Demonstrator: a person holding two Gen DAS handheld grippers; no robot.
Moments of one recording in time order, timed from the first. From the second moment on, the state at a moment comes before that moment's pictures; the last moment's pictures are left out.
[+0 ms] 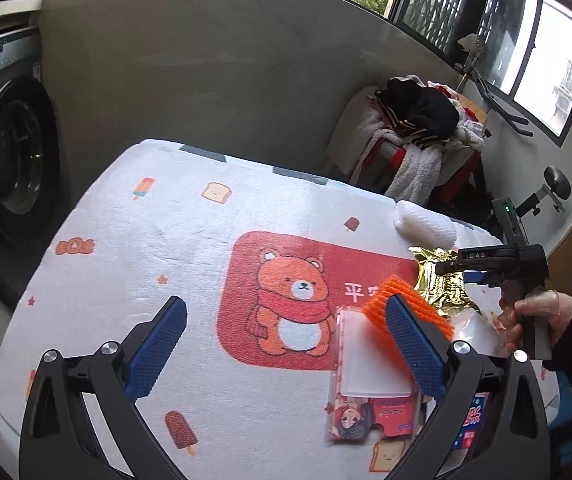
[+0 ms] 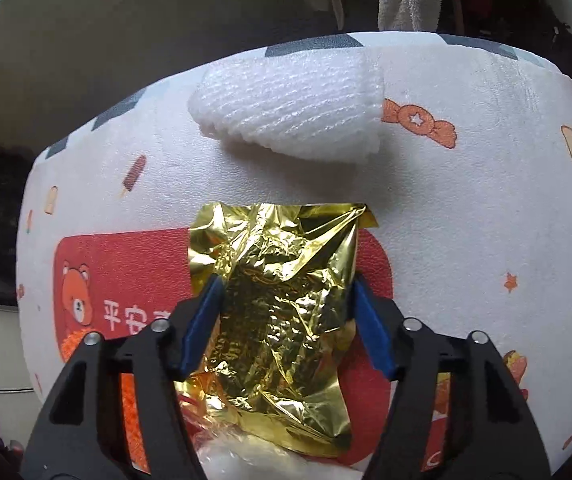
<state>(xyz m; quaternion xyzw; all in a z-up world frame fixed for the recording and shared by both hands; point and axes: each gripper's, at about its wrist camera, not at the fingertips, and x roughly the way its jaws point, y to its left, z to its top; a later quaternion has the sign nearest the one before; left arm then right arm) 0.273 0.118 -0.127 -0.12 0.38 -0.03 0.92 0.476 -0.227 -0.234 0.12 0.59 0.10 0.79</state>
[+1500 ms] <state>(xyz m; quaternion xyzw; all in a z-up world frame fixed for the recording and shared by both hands) 0.429 -0.068 -0.108 -0.06 0.48 -0.14 0.87 0.286 -0.382 -0.154 0.22 0.41 0.07 0.88</state>
